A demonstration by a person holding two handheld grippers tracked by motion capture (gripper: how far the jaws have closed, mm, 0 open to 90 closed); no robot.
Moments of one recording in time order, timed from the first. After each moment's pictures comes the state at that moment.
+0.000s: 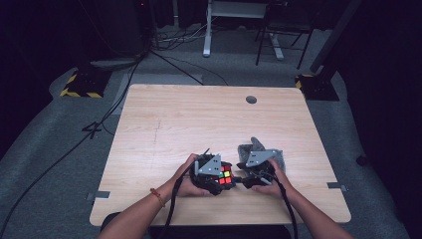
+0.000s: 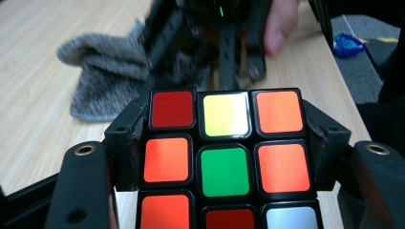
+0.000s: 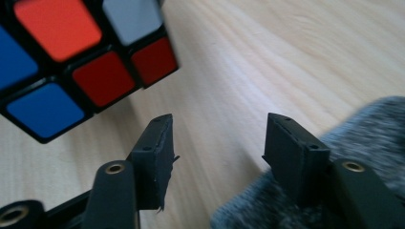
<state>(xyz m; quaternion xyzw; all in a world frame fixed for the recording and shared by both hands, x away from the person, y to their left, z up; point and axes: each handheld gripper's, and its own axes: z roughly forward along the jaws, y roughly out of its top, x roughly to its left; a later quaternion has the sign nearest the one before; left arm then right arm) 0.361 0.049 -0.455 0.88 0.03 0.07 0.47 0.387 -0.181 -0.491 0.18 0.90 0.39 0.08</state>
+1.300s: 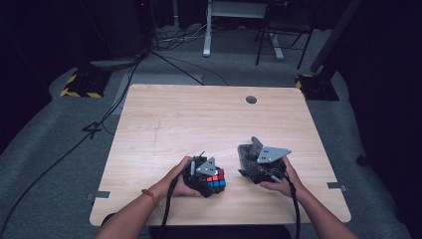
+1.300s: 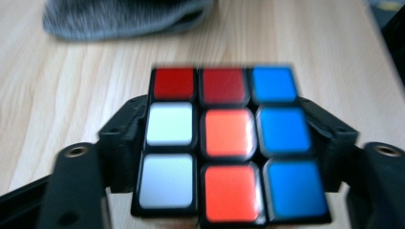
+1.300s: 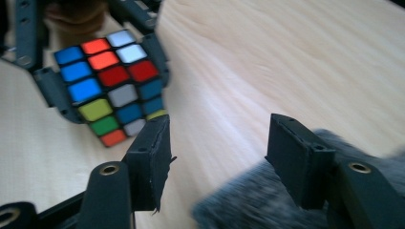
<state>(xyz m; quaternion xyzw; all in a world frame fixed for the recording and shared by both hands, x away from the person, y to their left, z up) 0.373 0.065 -0.487 0.92 0.06 0.03 0.38 0.379 -0.203 -0.450 0.18 0.88 0.42 0.15</state>
